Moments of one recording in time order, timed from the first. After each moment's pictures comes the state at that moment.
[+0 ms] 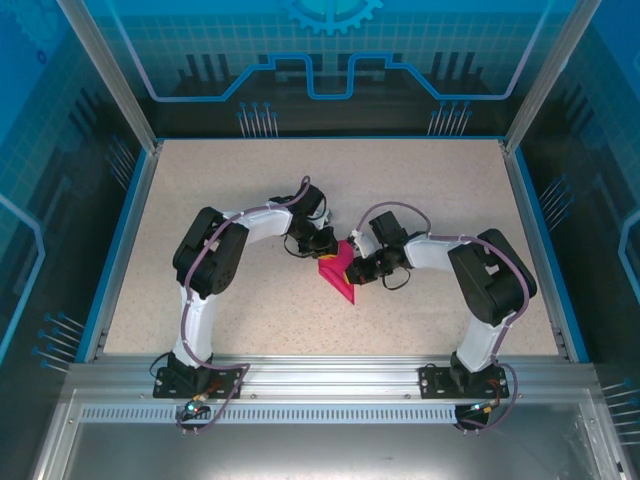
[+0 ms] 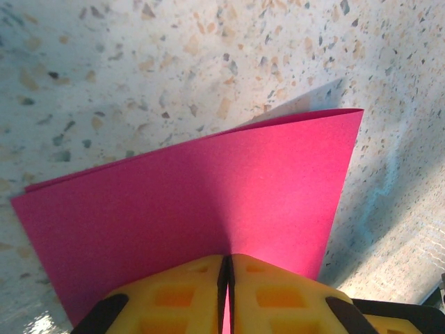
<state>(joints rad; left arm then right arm) -0.49 2.12 1.41 -0.53 0.52 -0.59 0.48 1.79 0.87 -0.24 -0.60 0.14</state>
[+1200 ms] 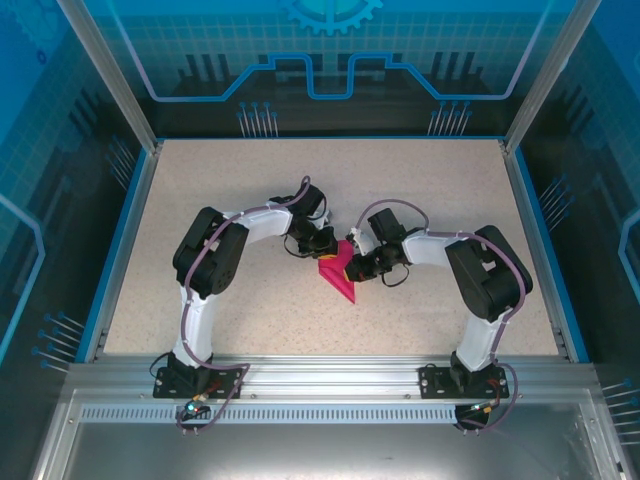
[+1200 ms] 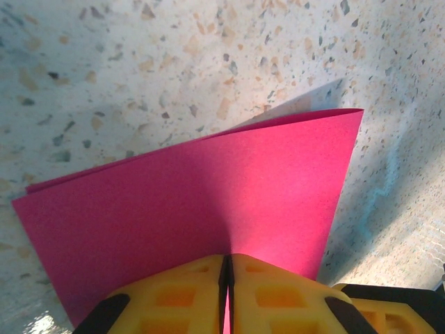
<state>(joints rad) -0.49 2.12 1.41 -0.53 0.52 -0.59 0.47 1.82 0.91 -0.28 -0.59 0.14</state>
